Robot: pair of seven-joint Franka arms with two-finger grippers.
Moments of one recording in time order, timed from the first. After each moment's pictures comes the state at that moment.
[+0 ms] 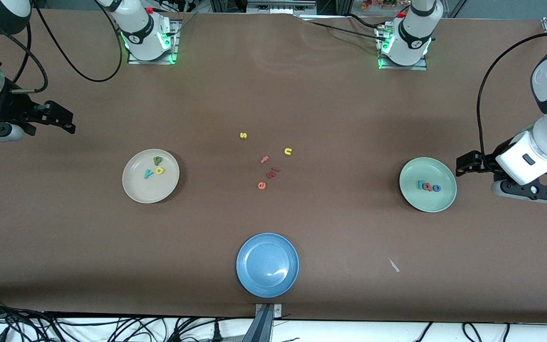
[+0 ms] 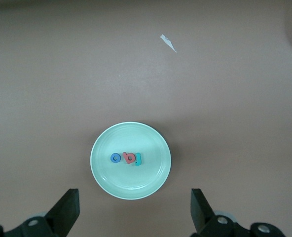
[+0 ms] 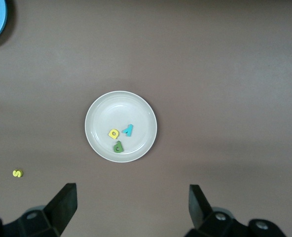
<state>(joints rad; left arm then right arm) 0.03 0.28 -0.07 -1.50 0.00 1.76 0.12 0.07 0.01 -0.04 -1.70 0.02 1.74 -0.02</state>
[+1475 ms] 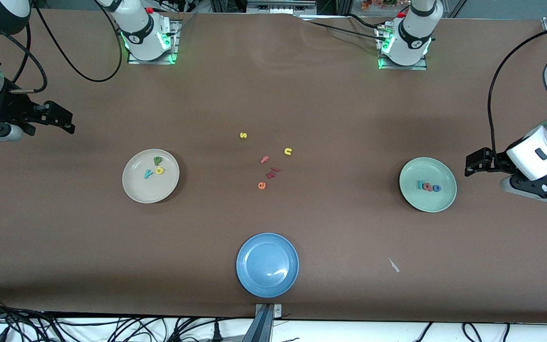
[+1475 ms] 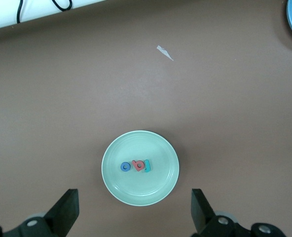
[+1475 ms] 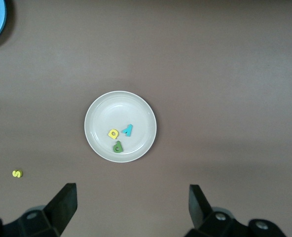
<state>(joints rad) 0.05 0.28 -0.07 -1.46 0.00 1.77 0.23 0.07 0.01 -0.04 -1.70 0.02 1.74 -0.02</state>
